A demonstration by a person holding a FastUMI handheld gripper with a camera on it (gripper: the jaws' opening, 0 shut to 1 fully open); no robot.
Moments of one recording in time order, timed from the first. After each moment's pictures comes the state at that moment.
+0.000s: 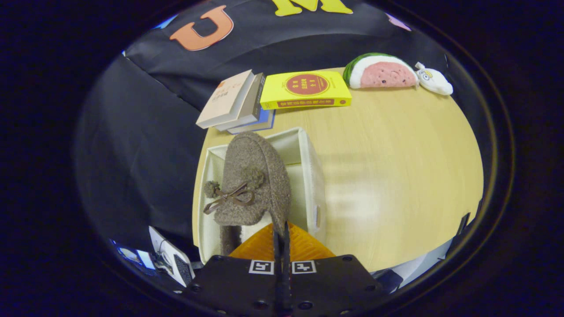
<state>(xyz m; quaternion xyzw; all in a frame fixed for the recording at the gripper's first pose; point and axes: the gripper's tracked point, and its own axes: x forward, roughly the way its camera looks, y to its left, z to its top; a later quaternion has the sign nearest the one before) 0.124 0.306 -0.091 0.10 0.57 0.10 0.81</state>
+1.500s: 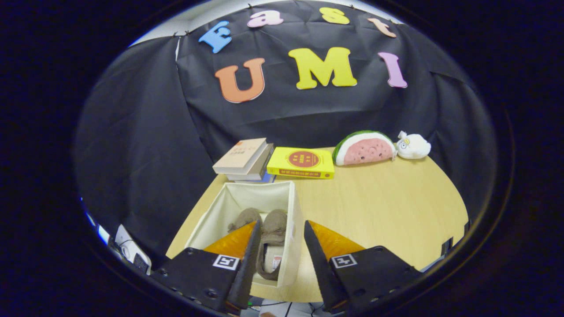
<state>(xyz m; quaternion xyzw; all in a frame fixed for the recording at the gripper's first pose) 0.085 0.260 -0.012 0.05 0.27 0.11 0.96</state>
